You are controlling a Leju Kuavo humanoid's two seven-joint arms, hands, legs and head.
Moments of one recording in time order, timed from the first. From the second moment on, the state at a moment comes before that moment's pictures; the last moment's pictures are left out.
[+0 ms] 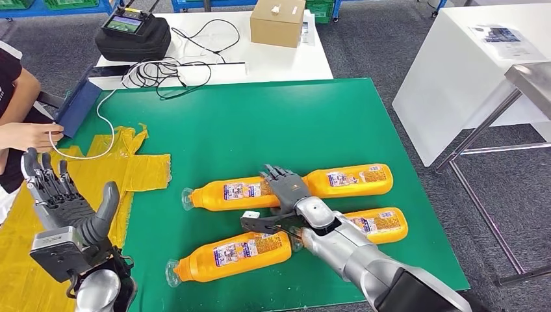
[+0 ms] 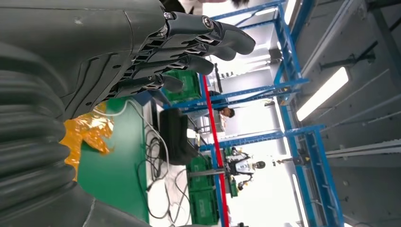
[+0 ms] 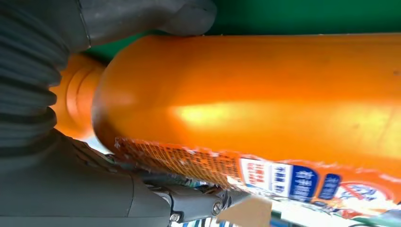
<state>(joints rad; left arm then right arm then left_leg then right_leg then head) -0.04 -0.11 -0.10 -1.61 -0.23 0.60 -0.61 -0.64 0.04 0.82 -0.43 1.11 -0.17 0.04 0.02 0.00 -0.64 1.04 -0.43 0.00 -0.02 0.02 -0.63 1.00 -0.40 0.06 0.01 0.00</state>
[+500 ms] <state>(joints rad) -0.02 -0.11 -0.09 -1.61 -0.21 0.53 -0.60 -0.66 0.07 0.87 -0.39 1.29 -0.23 0.11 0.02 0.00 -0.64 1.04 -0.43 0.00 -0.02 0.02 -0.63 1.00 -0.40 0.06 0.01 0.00</state>
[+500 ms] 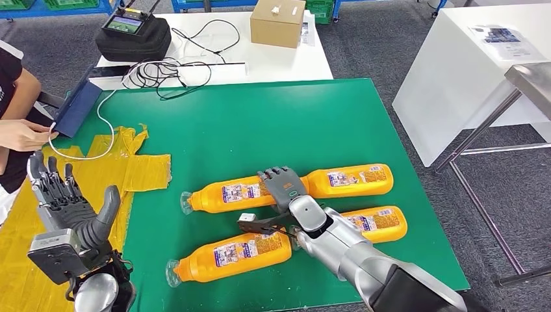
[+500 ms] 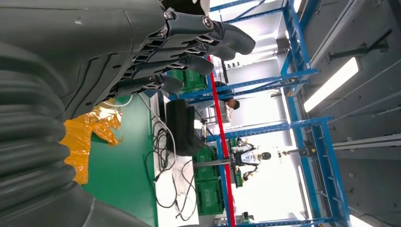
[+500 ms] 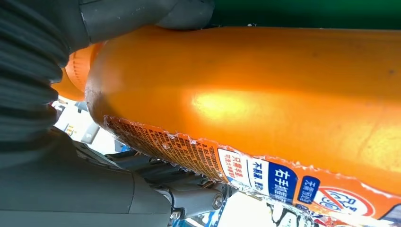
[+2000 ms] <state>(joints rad) 0.00 -0.09 -0.30 -1.62 -0.18 0.14 -0.48 -0.16 0.17 0.31 -1.35 0.31 -0.29 -0.42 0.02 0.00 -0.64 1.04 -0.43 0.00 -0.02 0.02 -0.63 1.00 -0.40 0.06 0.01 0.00</state>
